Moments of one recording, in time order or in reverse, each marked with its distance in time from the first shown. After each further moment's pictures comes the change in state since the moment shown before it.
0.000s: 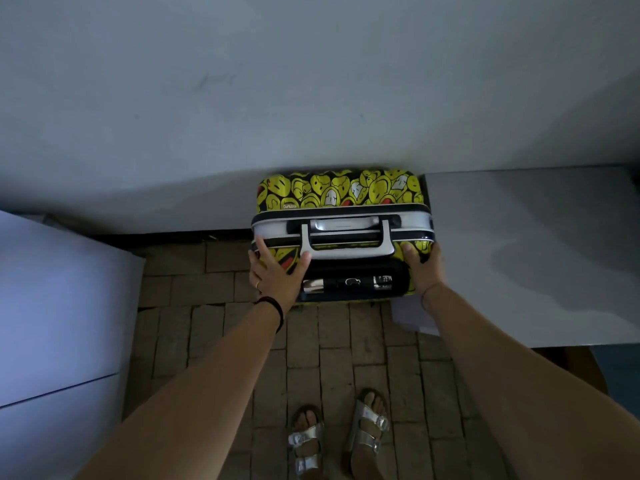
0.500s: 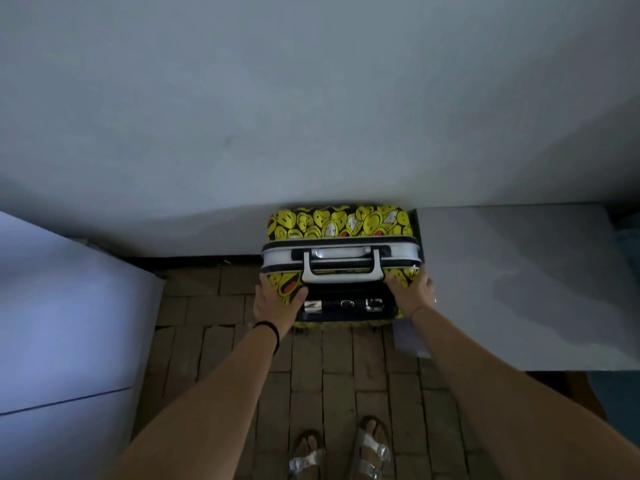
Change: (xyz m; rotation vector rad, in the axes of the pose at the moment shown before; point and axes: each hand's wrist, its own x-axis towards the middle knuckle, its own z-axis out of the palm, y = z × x) left_hand -0.030 0.004 -0.025 0.052 -0.020 -0.005; right_hand -0.051 -0.046 -0.019 -0.356 -0.080 -0.030
